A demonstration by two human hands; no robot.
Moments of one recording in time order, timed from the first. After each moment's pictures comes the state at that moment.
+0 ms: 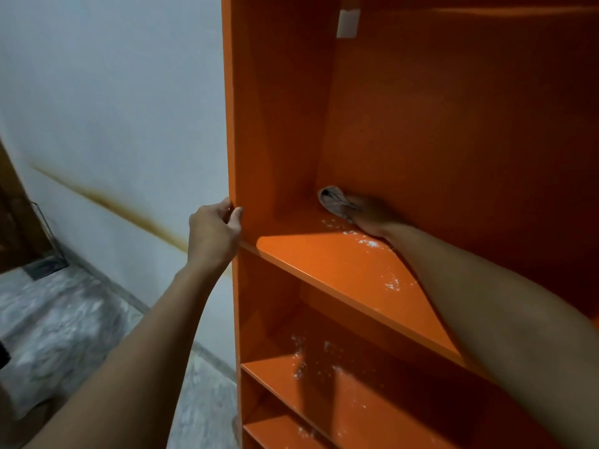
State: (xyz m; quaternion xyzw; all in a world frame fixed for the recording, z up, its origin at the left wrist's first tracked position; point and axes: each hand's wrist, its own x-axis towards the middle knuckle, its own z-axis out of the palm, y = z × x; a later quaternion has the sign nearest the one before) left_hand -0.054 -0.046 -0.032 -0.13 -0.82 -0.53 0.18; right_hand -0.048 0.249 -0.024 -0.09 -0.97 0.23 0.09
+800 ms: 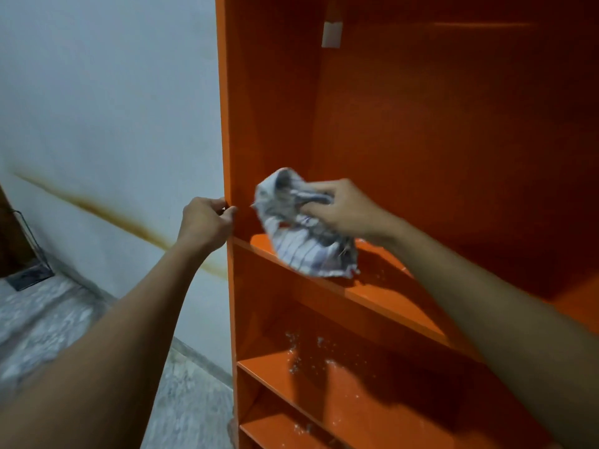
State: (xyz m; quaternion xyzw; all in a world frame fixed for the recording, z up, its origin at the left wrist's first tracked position) left_hand -0.054 -0.061 -0.013 -0.15 -0.84 -0.51 0.09; right_hand 0.045 0.137 0.037 0.07 -0.89 0.42 0.15
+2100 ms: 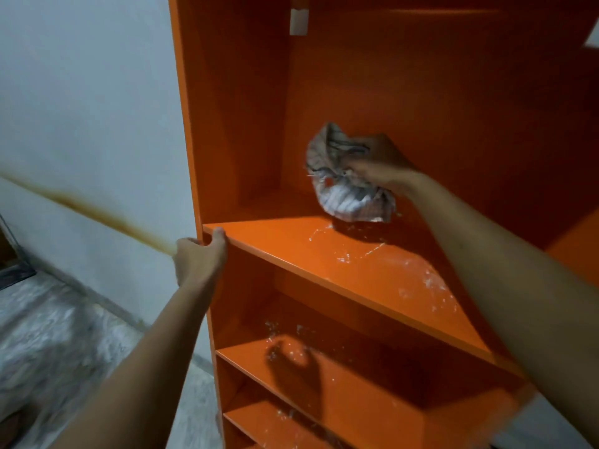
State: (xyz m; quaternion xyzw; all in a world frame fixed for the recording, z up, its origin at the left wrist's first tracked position) left_hand 0.000 -0.025 -0.066 0.09 -0.78 -0.62 0.02; right_hand 0.056 0.237 0.072 -0.04 -0.91 0.34 0.24
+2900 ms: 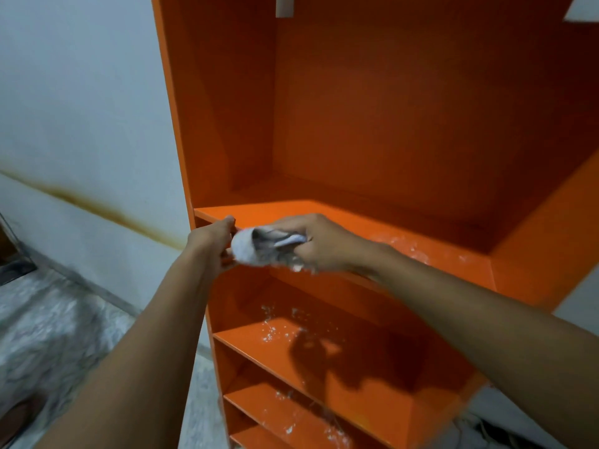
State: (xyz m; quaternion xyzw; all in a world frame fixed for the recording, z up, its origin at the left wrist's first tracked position) left_hand 0.004 -0.008 -0.056 0.09 -0.67 -0.71 -0.19; right_hand 0.113 0.156 -0.028 0.15 -0.91 0.38 0.03
